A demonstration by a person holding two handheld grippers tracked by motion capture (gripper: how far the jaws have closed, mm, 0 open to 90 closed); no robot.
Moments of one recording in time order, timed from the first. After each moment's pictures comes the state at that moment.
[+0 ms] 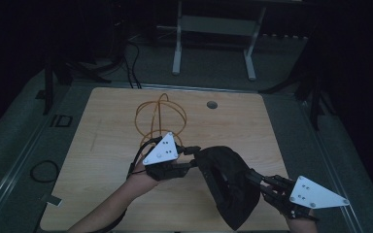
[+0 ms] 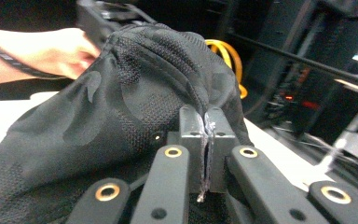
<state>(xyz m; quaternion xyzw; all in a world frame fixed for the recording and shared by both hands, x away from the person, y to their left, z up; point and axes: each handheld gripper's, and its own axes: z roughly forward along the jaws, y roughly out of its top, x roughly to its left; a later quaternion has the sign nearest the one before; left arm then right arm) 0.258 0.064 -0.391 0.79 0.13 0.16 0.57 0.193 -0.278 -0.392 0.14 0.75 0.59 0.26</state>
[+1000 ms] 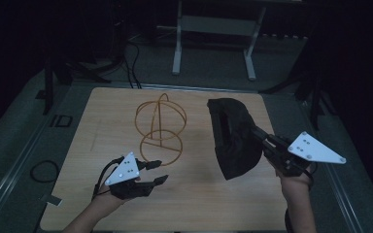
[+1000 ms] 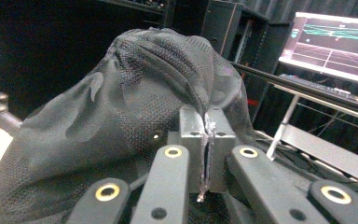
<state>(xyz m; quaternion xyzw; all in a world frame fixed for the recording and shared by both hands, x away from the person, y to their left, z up) 0.228 0.142 -0.448 0.80 0.21 0.17 0.54 0.259 -0.268 -0.351 0.22 0.71 0.58 0.33</state>
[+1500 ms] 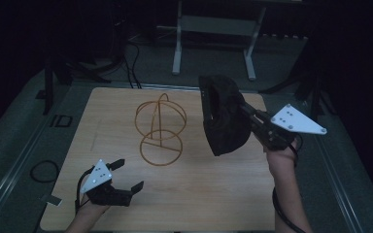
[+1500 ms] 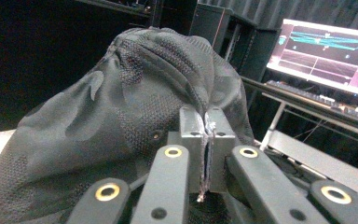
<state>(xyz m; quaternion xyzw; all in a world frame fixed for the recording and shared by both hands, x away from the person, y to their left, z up) 0.216 0.202 -0.501 0.73 0.35 0.21 0.55 0.300 -0.234 -0.323 0.23 0.70 0.58 0.36</state>
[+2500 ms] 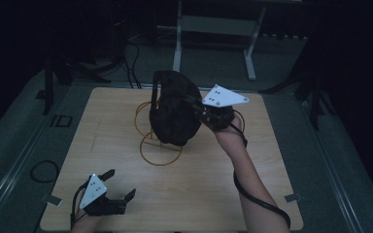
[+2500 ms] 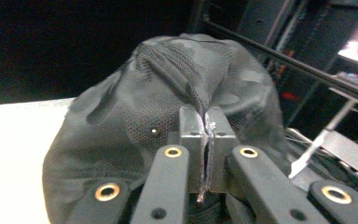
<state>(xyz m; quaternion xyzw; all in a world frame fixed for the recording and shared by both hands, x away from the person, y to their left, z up) 0.202 0.215 -0.546 0.73 0.37 0.26 0.51 0.354 -0.114 -0.330 0.17 0.77 0.54 0.29</state>
